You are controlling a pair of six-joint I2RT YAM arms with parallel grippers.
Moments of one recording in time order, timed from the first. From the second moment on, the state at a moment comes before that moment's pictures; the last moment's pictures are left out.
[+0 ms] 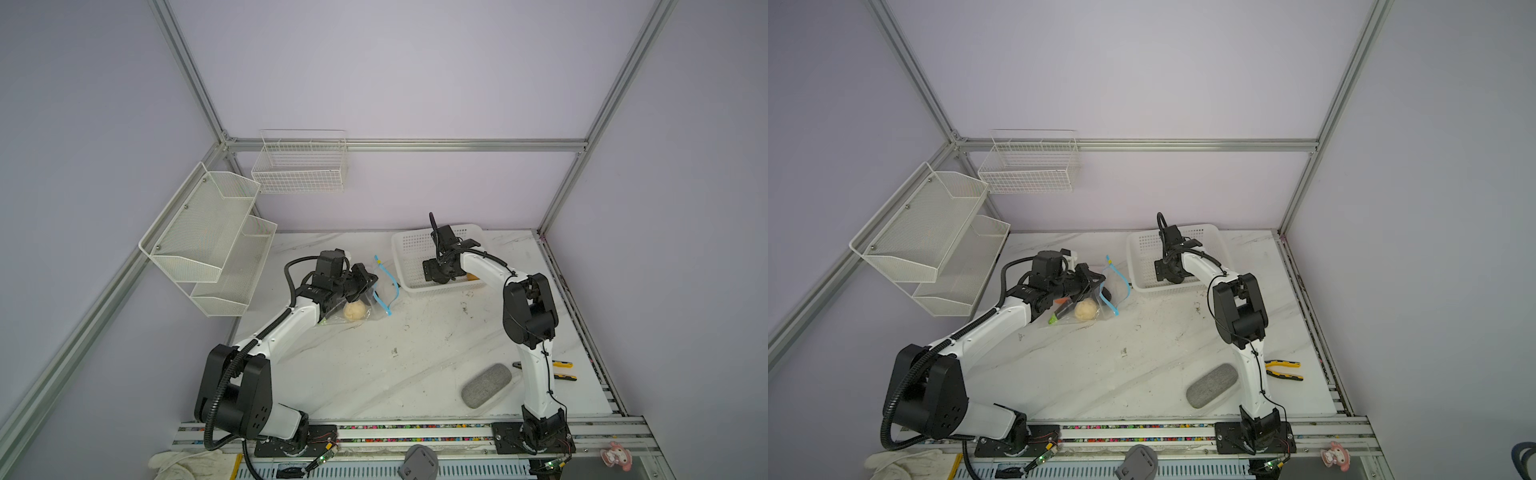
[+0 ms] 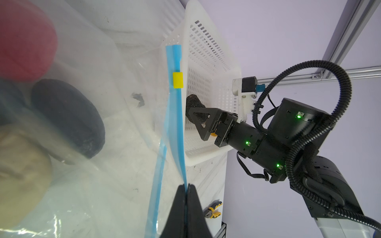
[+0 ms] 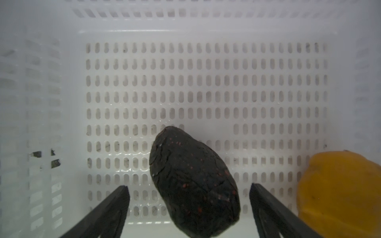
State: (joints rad) left arm -0.29 1.45 1.01 -0.14 0.42 -1.01; right arm 0.43 2.20 1.83 -0.74 0.12 0.23
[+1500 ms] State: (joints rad) left arm -0.29 1.45 1.01 -0.14 0.42 -1.01; right arm 0.42 2.25 1.86 -0.73 0.08 0.23
